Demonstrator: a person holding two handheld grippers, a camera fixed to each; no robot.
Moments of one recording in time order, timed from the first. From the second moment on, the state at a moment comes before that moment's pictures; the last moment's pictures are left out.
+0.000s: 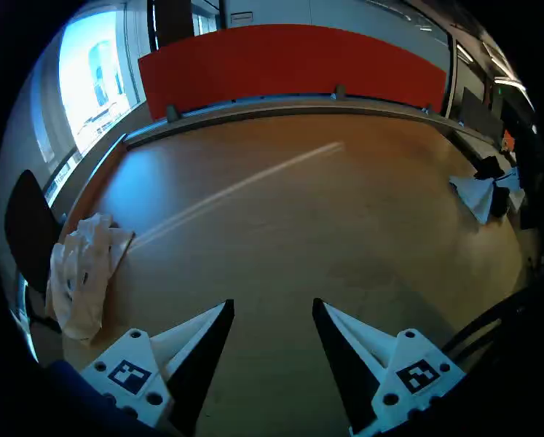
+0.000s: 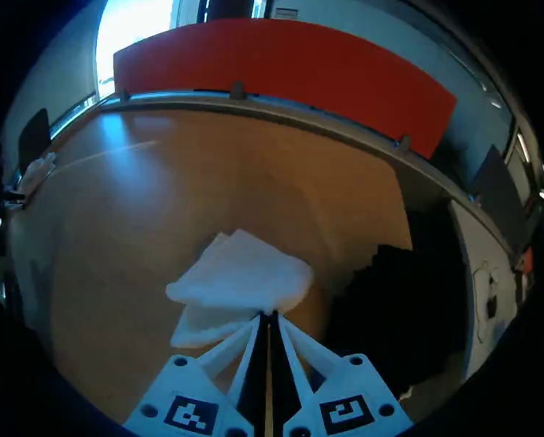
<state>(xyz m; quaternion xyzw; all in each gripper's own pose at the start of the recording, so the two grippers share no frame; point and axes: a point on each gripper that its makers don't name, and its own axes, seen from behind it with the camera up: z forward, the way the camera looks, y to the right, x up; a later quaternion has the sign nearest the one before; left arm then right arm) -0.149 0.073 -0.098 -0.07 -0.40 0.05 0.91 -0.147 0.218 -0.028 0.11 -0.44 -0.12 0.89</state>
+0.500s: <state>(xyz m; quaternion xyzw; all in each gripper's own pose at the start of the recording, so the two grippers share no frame) -0.151 0.070 -0.103 -0.07 -0.40 0.05 0.91 -0.195 0.250 -0.071 0.05 -0.49 -0.10 0.86</state>
